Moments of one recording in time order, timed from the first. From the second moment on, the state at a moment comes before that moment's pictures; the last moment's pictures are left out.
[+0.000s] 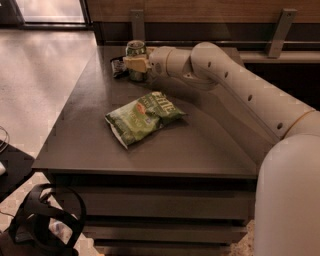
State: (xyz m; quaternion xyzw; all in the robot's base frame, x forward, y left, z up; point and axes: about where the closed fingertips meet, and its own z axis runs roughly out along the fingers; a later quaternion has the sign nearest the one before) arm 0.804 0.065 0.872 -0.37 0.67 0.29 0.58
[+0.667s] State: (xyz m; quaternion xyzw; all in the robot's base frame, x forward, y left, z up) arm 0.804 0.065 0.873 -0.37 0.67 0.29 0.58
